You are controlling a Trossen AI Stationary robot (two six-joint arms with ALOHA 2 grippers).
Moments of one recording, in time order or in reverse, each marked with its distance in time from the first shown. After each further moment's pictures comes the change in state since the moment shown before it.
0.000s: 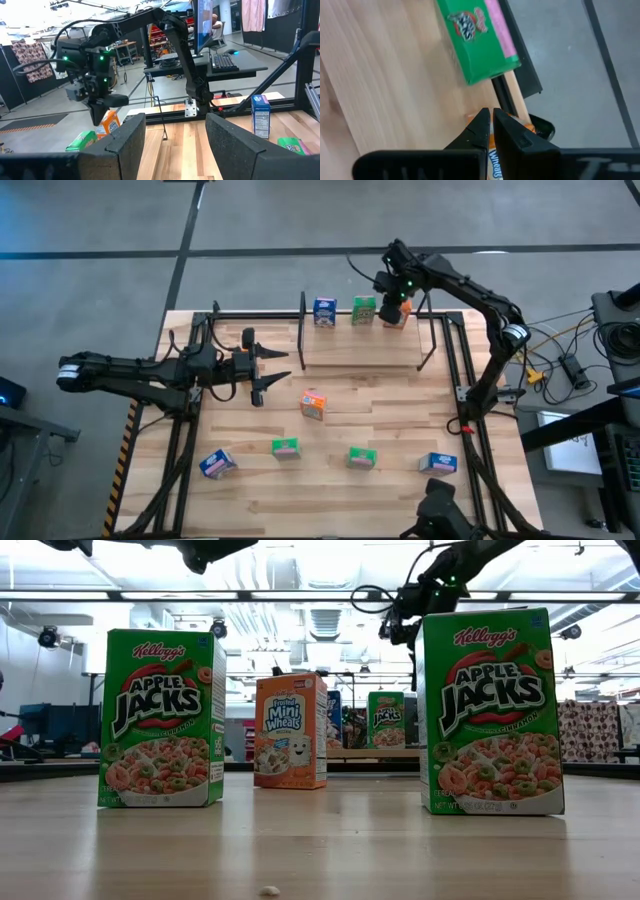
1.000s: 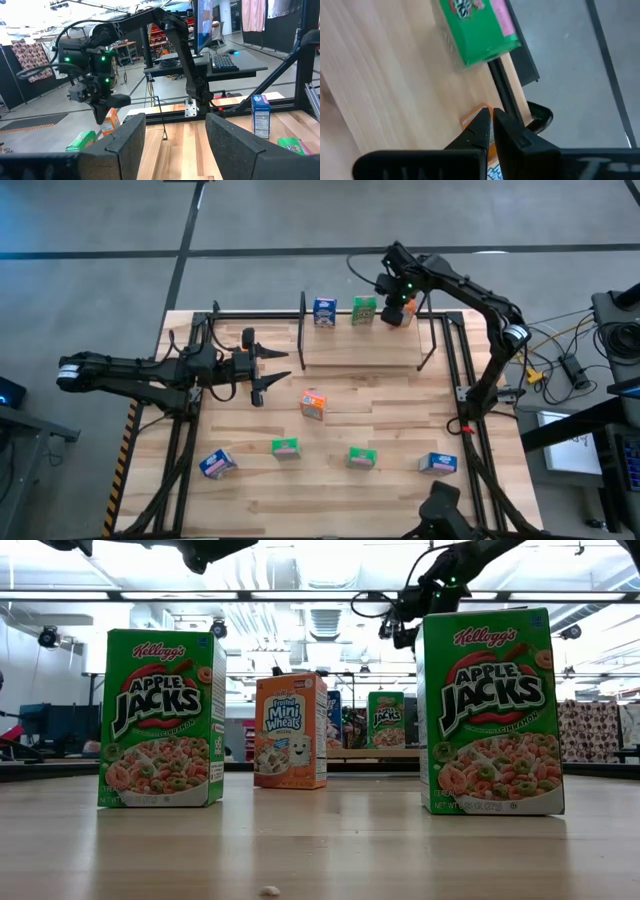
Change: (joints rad) left arm 0.000 0.000 0.000 0.000 0.000 0.000; right arm 0.005 -0.005 -0.004 -0.038 0.052 0.019
